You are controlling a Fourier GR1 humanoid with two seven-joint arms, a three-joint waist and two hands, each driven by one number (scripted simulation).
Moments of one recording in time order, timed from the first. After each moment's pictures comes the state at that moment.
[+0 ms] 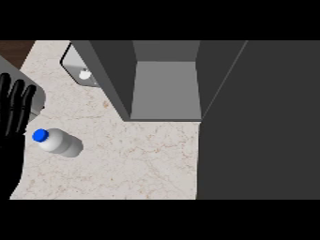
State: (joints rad) left arm 0.00 0.10 0.00 -2.10 0.03 0.00 -0.02; right arm 0.02 -0.10 0.01 -2.10 0.01 0.02 -0.03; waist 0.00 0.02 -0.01
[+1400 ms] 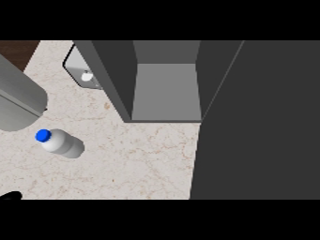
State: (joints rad) left arm 0.20 0.03 0.06 -2.47 -0.11 0.45 0.50; right arm 0.27 -0.03 0.46 -2.48 0.03 0.02 0.26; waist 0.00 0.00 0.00
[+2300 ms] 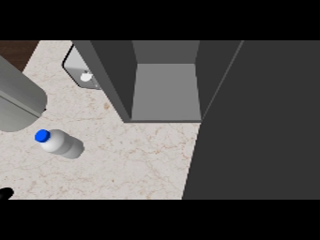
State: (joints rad) left arm 0.21 0.10 0.12 -2.46 -0.08 0.46 0.55; right arm 0.21 -0.06 0.57 -2.49 0.07 -0.12 0.33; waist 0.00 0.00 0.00
